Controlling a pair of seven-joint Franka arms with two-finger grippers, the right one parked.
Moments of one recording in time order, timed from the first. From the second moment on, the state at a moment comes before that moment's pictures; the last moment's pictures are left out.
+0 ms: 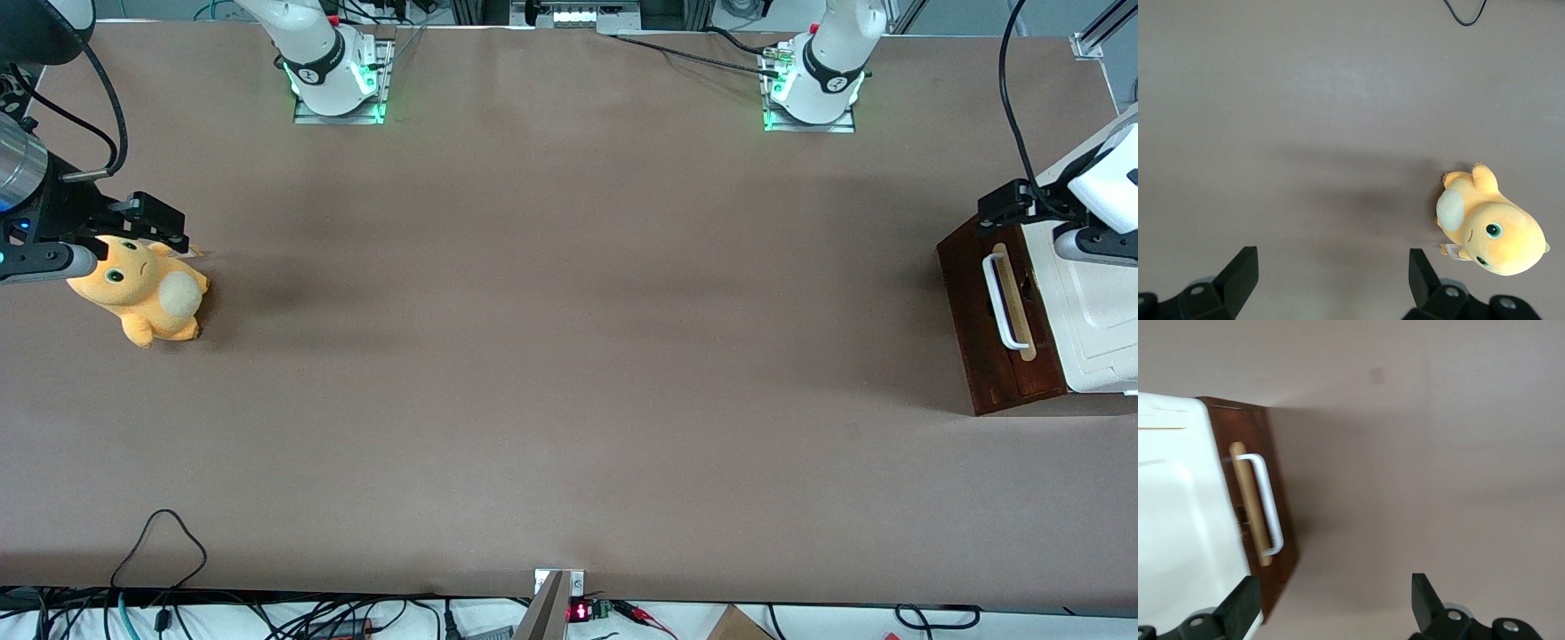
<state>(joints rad) 0.05 0.01 -0.02 -1.68 0.12 1.61 0.13</state>
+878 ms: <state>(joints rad) 0.04 0.18 -0.31 -1.94 0.95 1.57 -0.49</state>
